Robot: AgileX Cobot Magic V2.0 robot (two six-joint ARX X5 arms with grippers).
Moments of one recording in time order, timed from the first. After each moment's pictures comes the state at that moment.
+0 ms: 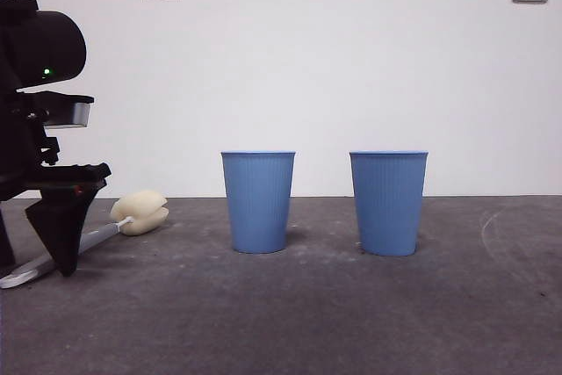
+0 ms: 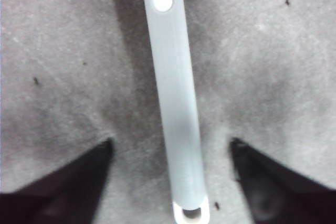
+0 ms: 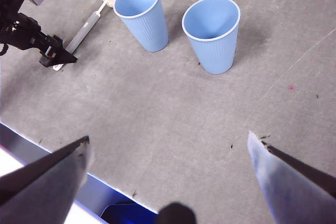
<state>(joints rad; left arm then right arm) -0.28 1.57 0.86 -0.47 -0.03 -0.10 0.05 0.67 0.97 -1.05 -0.50 -0.15</state>
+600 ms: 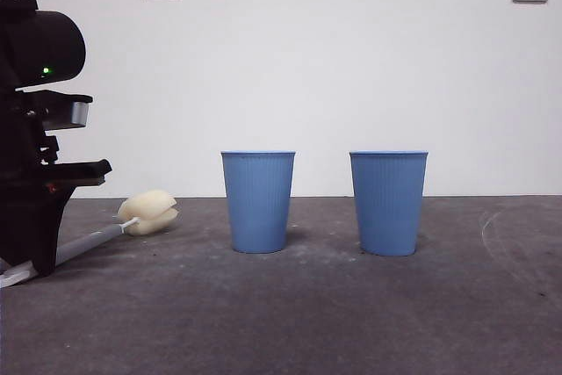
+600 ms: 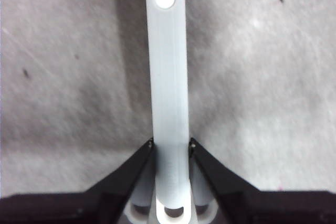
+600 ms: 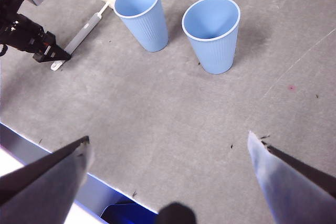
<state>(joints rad) -0.28 1.57 0.86 -0.50 -0.01 -0.11 0.05 0.67 0.97 -1.05 -0.50 -0.15</state>
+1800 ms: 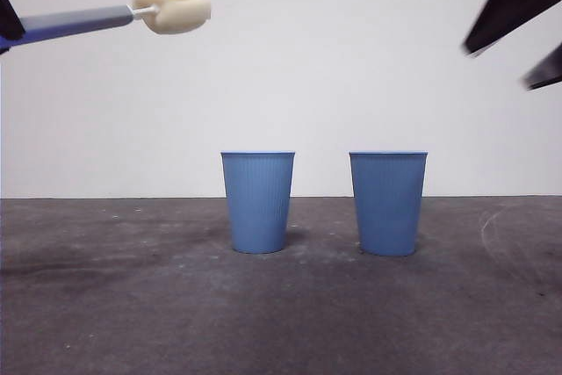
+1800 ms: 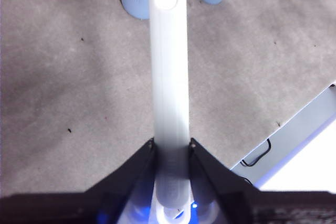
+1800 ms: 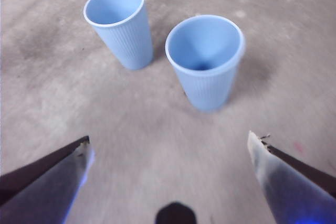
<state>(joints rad) -0.24 0.85 0.86 -0.88 0.43 -0.03 0.21 0.93 0.73 -0.45 -0.41 -0.17</state>
